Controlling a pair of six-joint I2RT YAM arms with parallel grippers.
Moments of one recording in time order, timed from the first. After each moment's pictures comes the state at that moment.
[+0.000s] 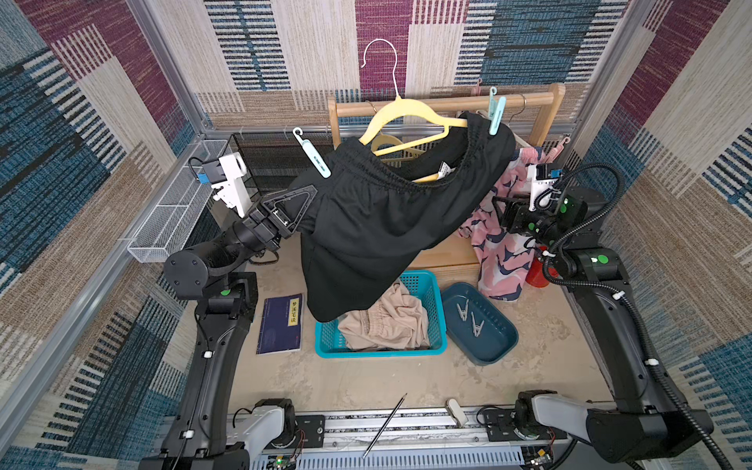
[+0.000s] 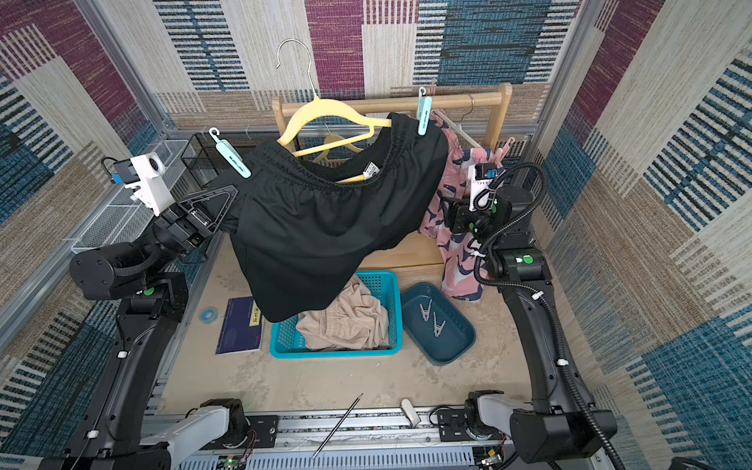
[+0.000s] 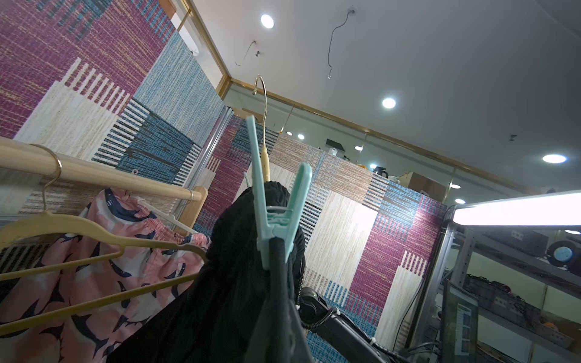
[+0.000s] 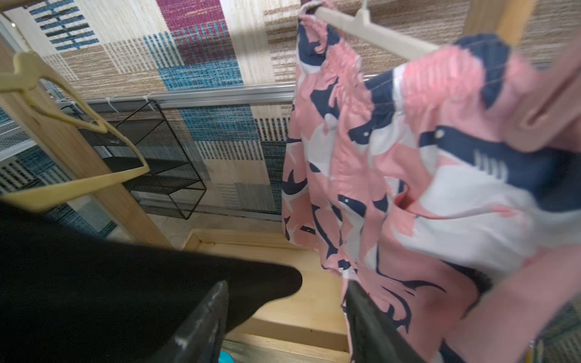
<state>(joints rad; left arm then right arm) -0.06 1.08 1.29 0.75 0.93 -1.31 0.03 1.21 1.45 -0.44 -0.23 0.10</state>
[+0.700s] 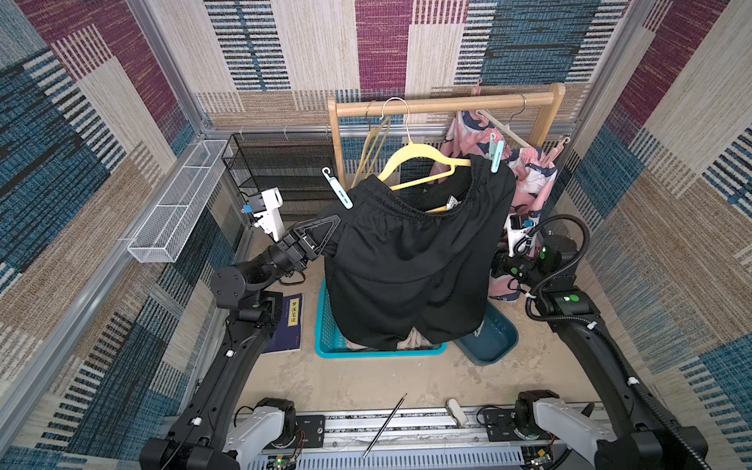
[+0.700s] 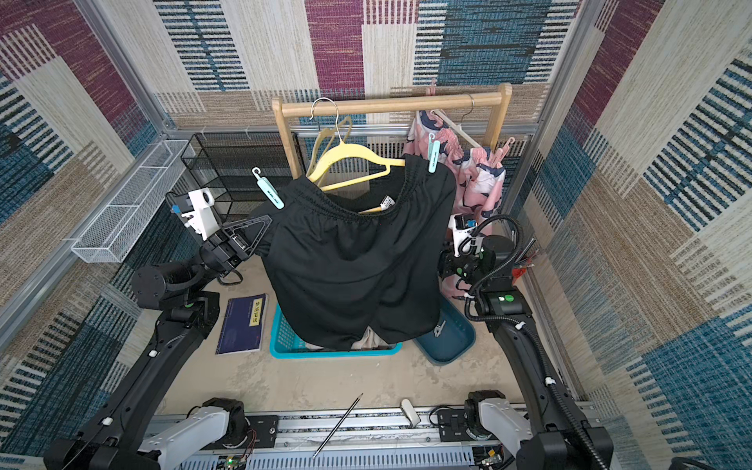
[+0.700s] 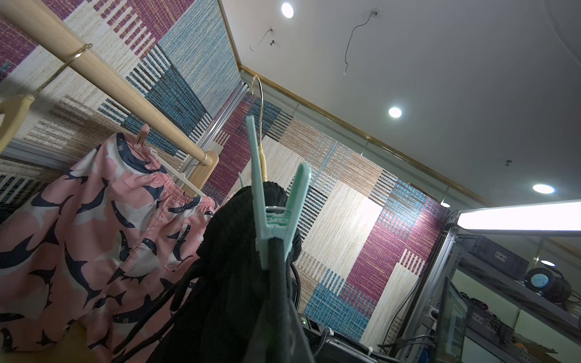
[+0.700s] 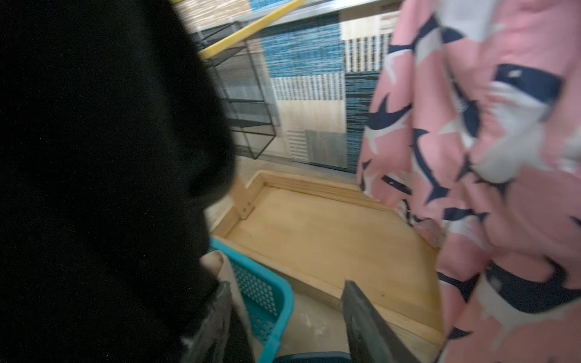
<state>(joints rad) -0.14 1.06 0.96 0.92 0.87 -1.27 0.13 1.01 0.87 -0.08 -0.54 0.11</state>
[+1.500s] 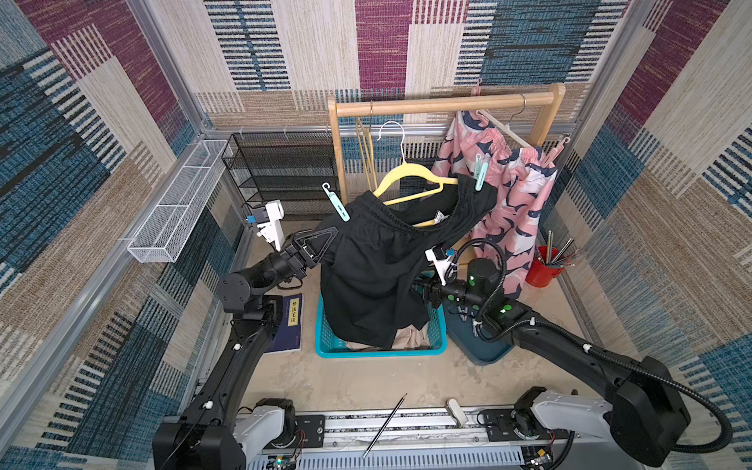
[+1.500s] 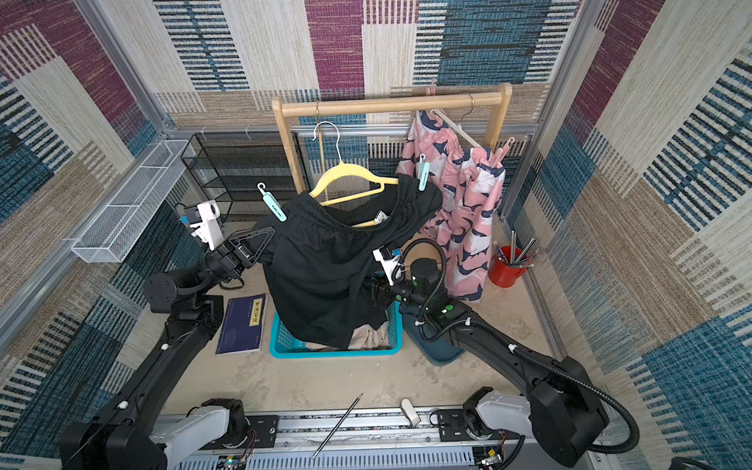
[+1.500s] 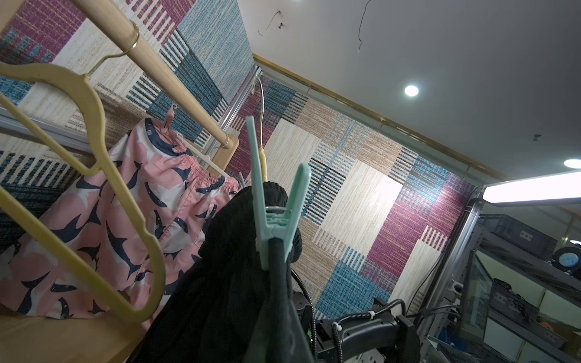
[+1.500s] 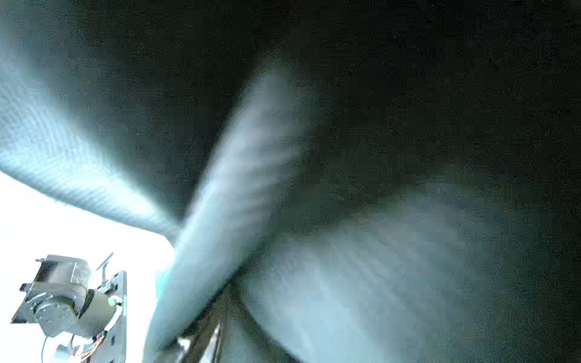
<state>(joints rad) -0.07 1.08 0.81 1.06 0.97 -1.25 0.63 1.24 0.75 0.23 -0.41 0.20</state>
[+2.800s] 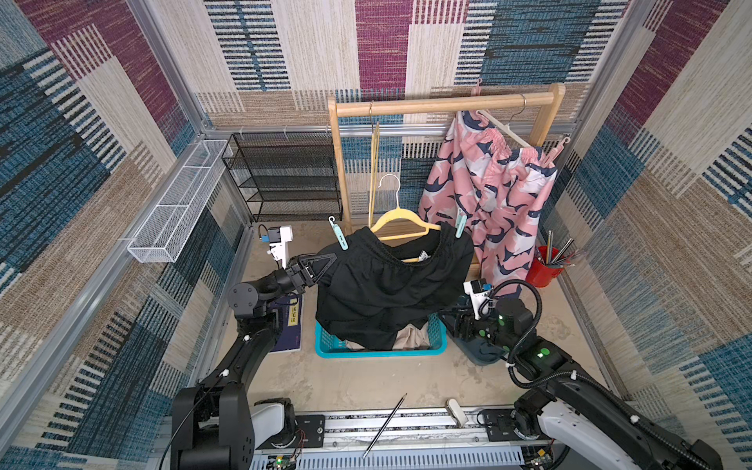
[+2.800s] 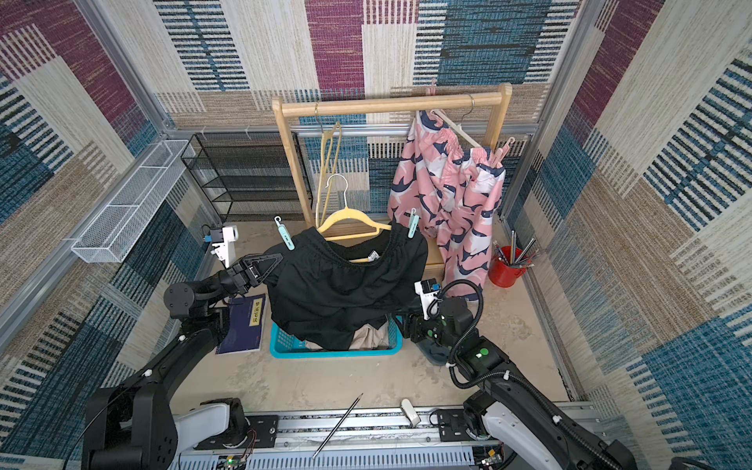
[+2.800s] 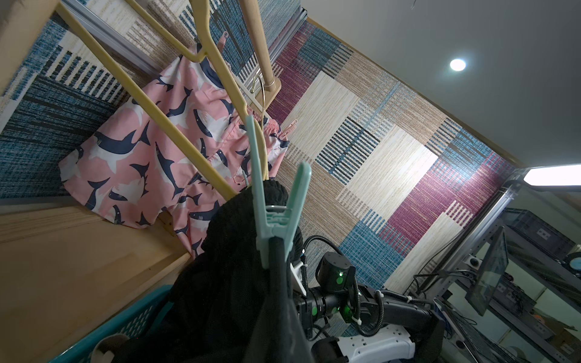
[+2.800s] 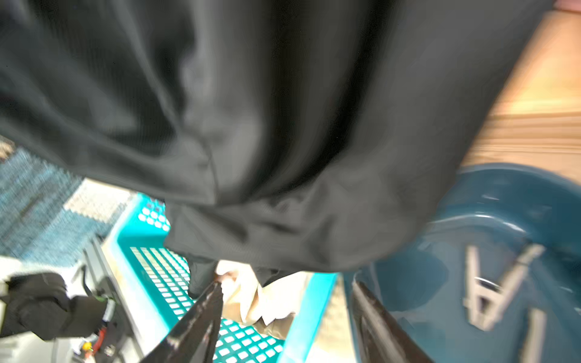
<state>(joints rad) 0.05 1.19 0.61 1.26 1.17 -1.30 0.41 0.72 0.47 -0.16 -0.34 0.41</state>
